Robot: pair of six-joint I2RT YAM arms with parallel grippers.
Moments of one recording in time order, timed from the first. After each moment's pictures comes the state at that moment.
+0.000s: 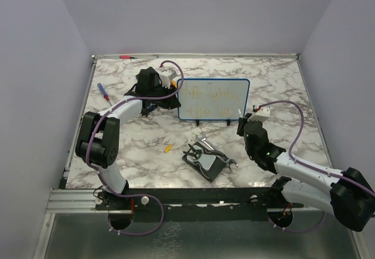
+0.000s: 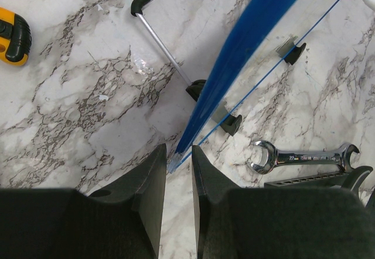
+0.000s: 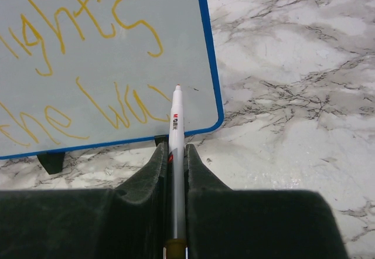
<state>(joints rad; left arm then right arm) -0.28 1.73 1.12 -0.08 0.64 -0.05 0.70 1.03 0.37 0.32 0.71 0.41</state>
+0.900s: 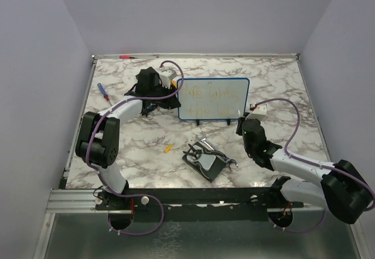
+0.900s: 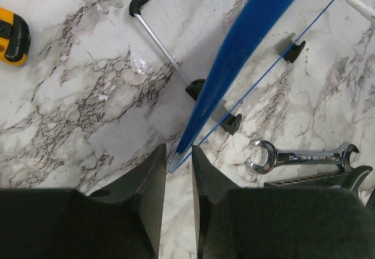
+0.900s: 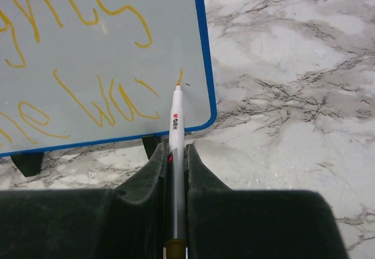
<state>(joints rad) -0.28 1.73 1.12 -0.08 0.64 -0.05 0.66 1.13 0.38 0.38 0.68 0.37</state>
